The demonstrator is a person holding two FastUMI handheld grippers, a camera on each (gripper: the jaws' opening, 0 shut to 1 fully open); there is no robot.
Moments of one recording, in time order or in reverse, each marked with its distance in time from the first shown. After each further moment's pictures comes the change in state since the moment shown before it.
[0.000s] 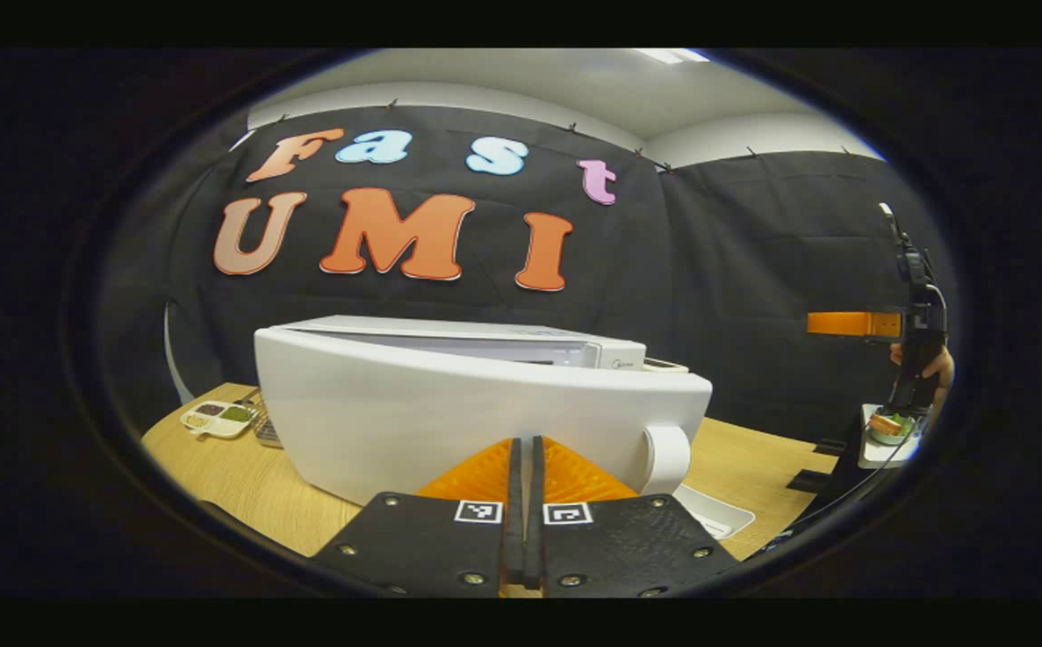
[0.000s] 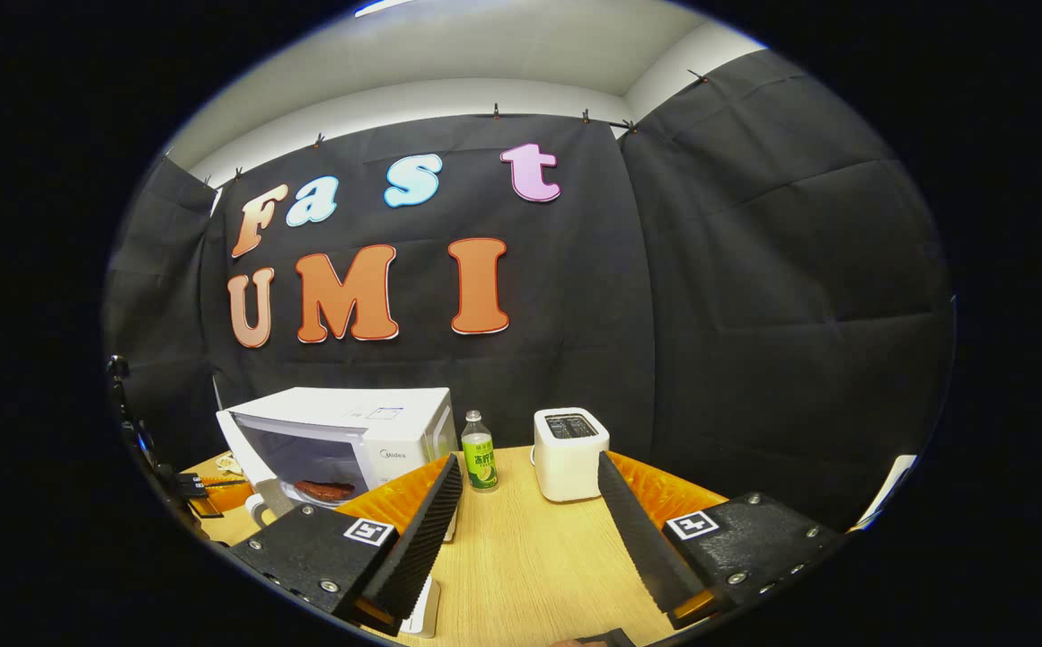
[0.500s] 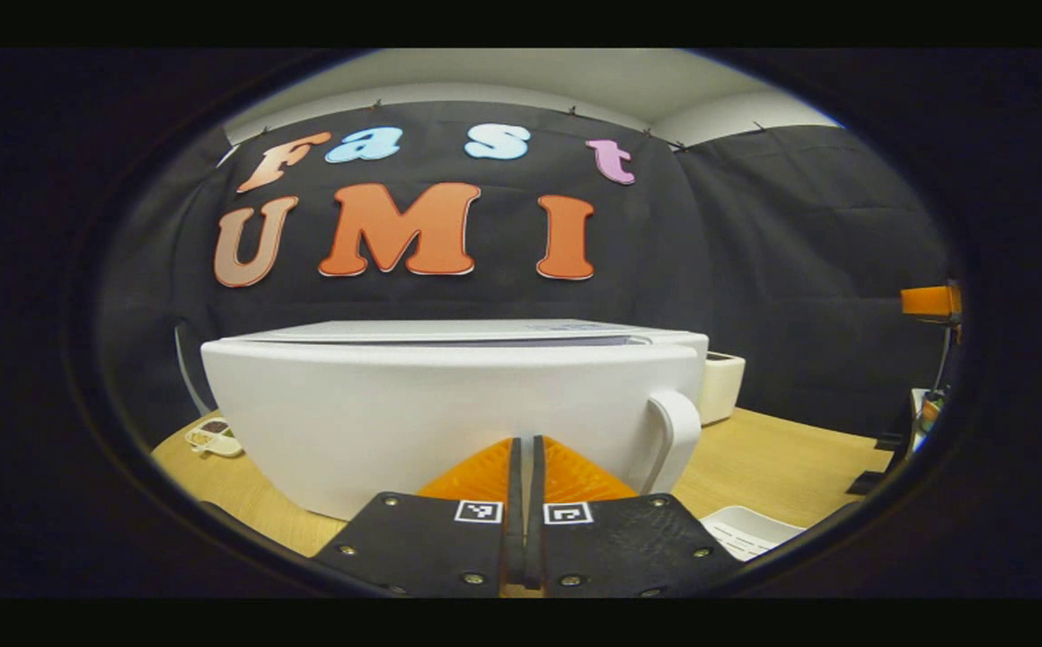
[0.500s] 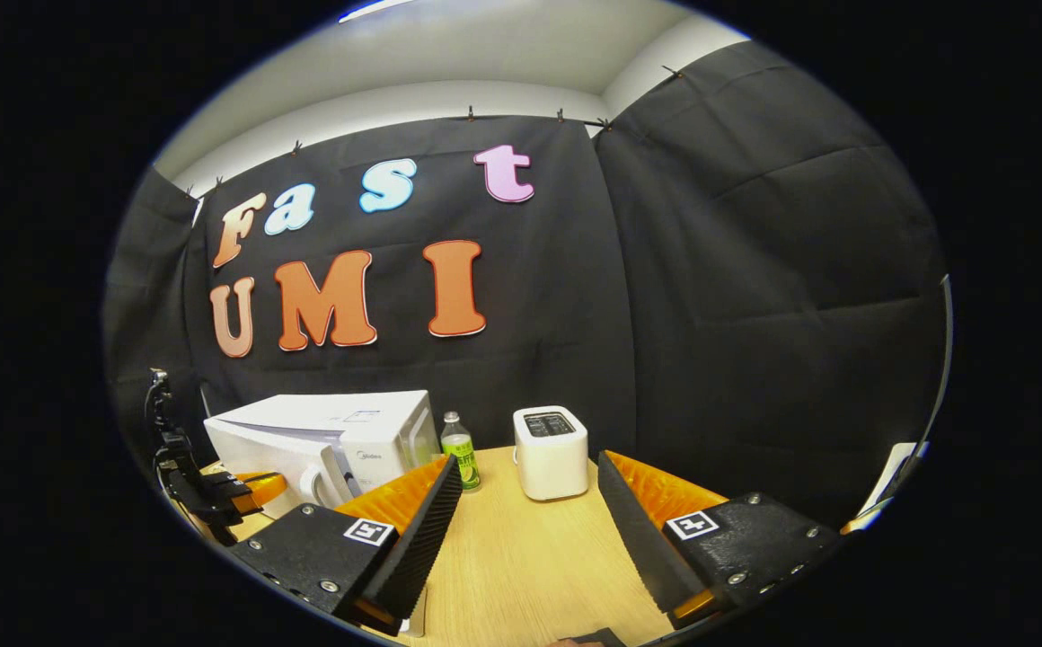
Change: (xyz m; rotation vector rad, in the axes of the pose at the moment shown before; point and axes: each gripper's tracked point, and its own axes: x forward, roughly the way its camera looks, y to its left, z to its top) left arm 0.087 0.020 -0.012 0.046 0.012 0.143; right arm -0.001 -0.032 -0.006 0.040 0.000 -0.056
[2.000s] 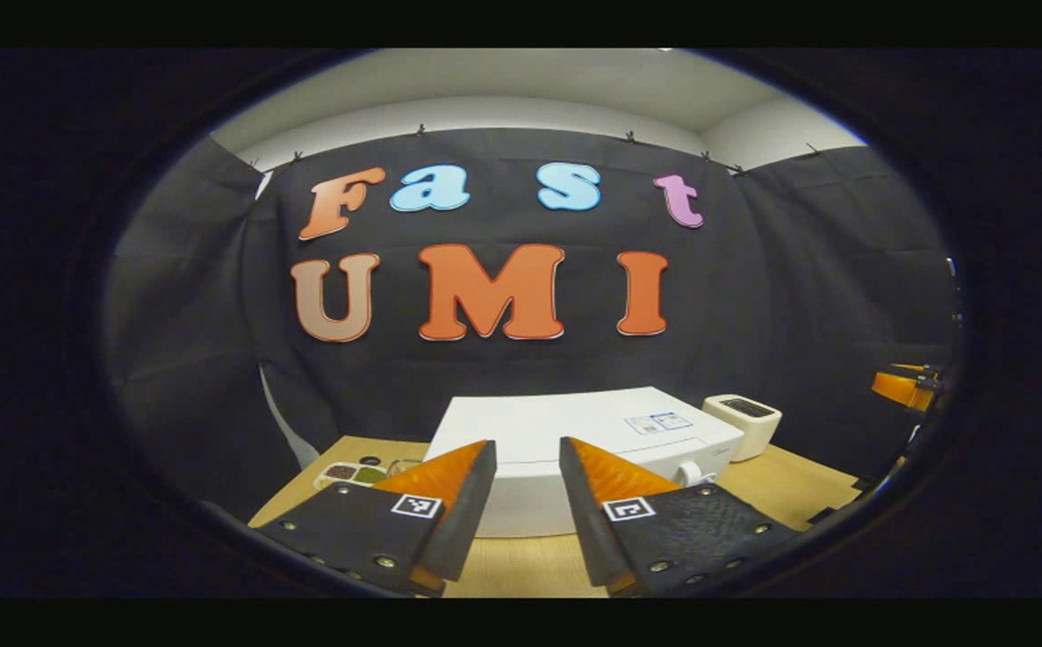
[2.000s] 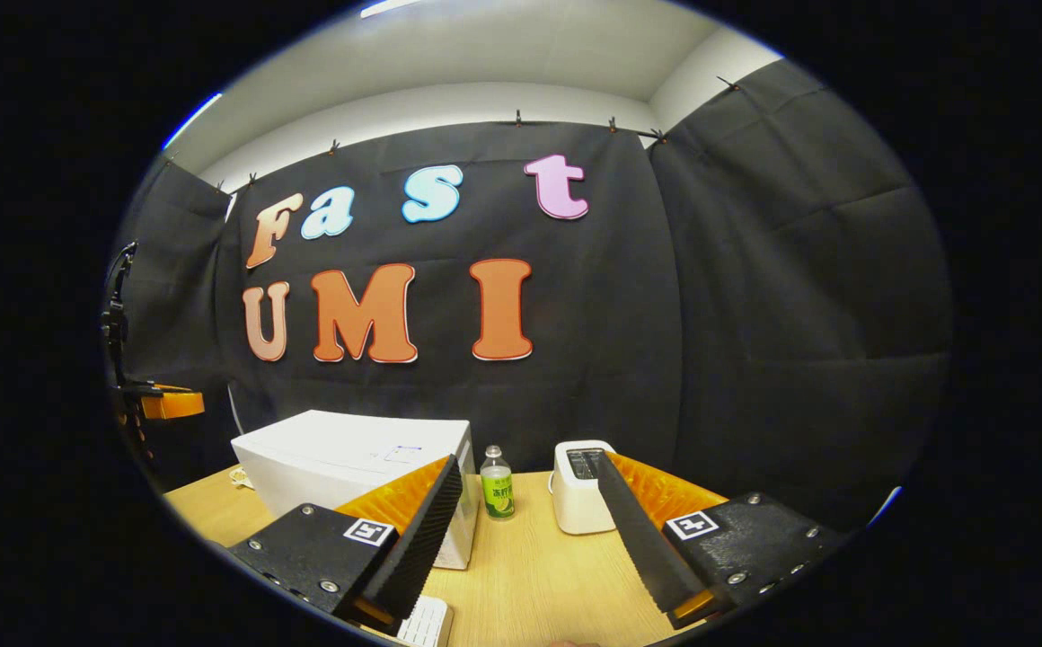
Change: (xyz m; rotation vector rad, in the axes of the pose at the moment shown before) left arm -0.123 0.107 0.194 0.007 -0.011 0.195; right arm 0.032 0.070 0.076 -0.072 -0.025 0.152
